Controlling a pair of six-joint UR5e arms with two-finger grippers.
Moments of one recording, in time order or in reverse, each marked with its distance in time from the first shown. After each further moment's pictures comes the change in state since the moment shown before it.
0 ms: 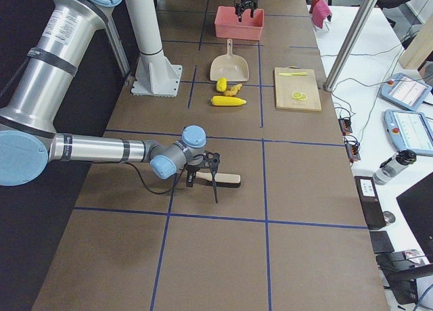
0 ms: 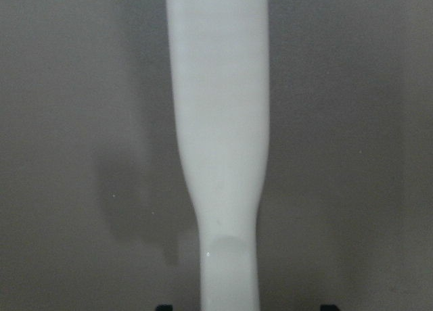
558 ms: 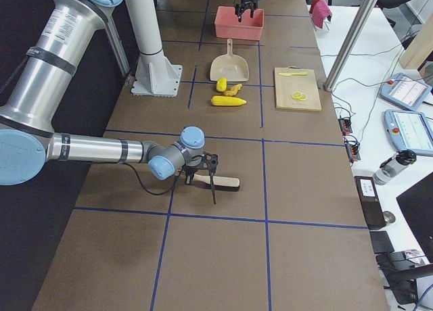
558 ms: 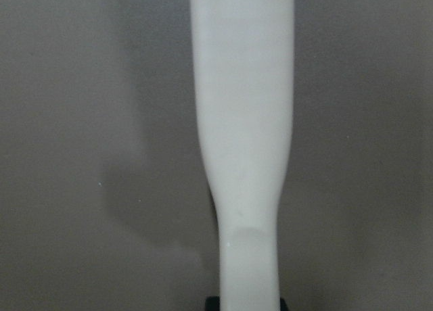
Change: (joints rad) left arm 0.003 0.000 0.002 0.000 0.002 0.002; right arm 0.000 -0.017 0.007 0.000 0.003 0.002
